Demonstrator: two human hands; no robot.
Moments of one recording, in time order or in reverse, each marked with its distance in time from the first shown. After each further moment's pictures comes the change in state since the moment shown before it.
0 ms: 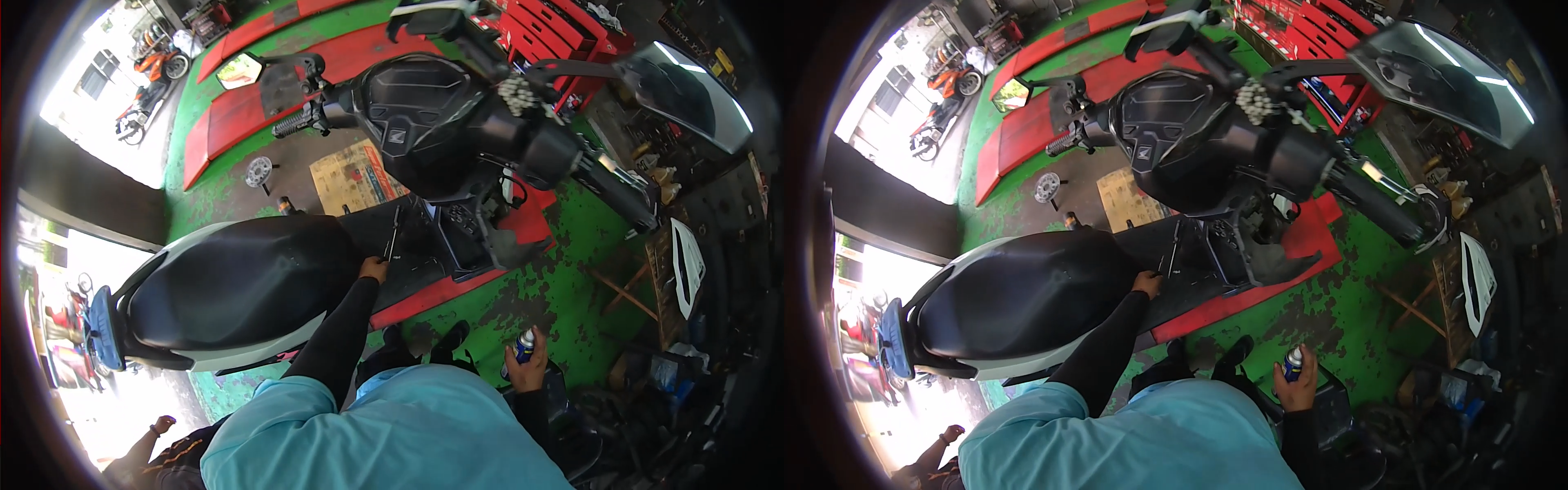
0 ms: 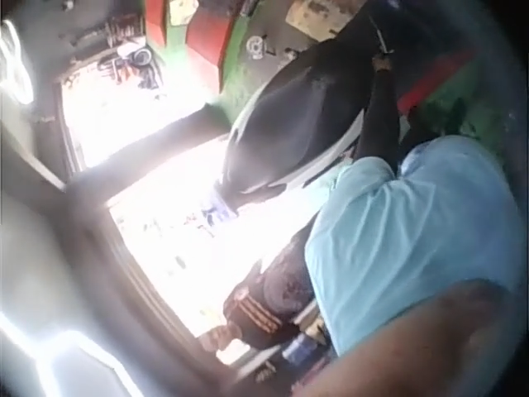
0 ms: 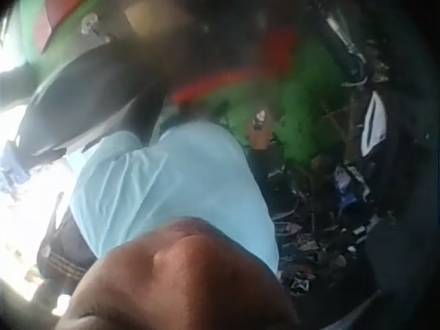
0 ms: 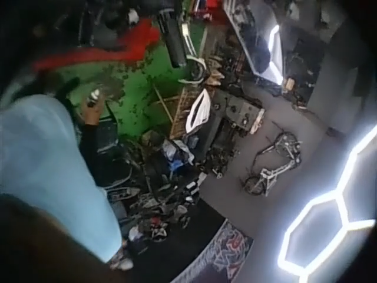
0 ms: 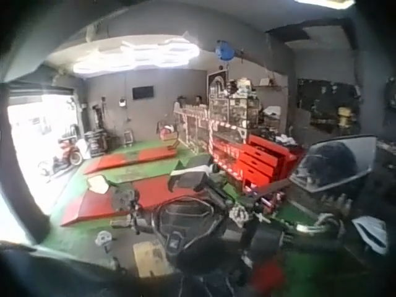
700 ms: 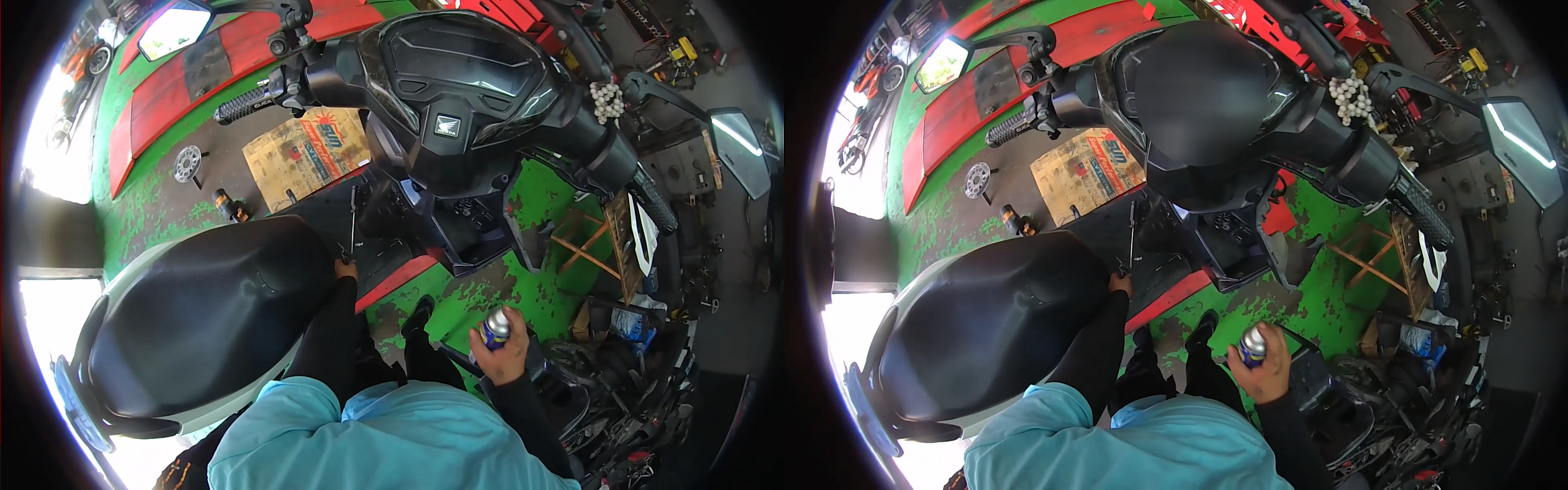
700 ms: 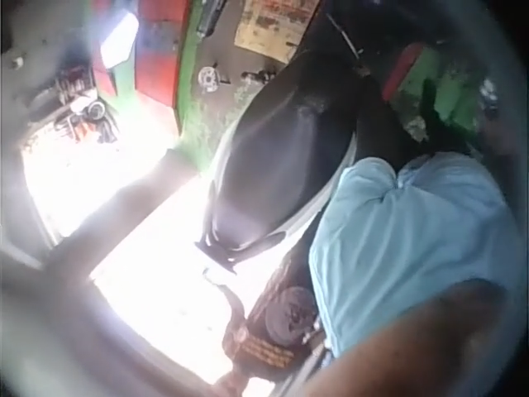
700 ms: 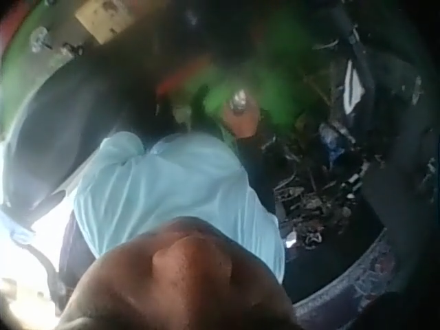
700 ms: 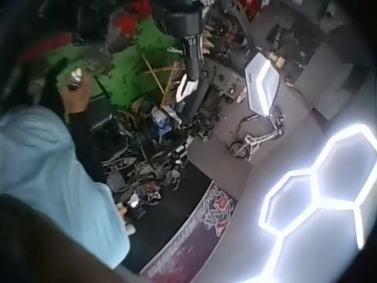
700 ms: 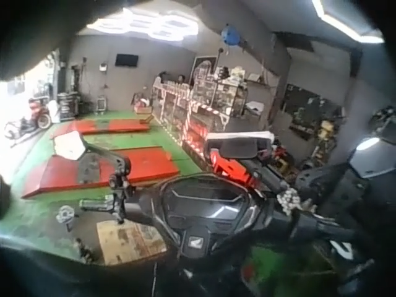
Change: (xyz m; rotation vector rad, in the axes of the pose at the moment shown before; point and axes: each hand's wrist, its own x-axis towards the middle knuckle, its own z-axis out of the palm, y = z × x) left_hand 0.073 -0.102 0.055 0.074 0.251 -0.114; right_hand 0.036 -0.144 0.065 -0.011 -0.030 -0.231
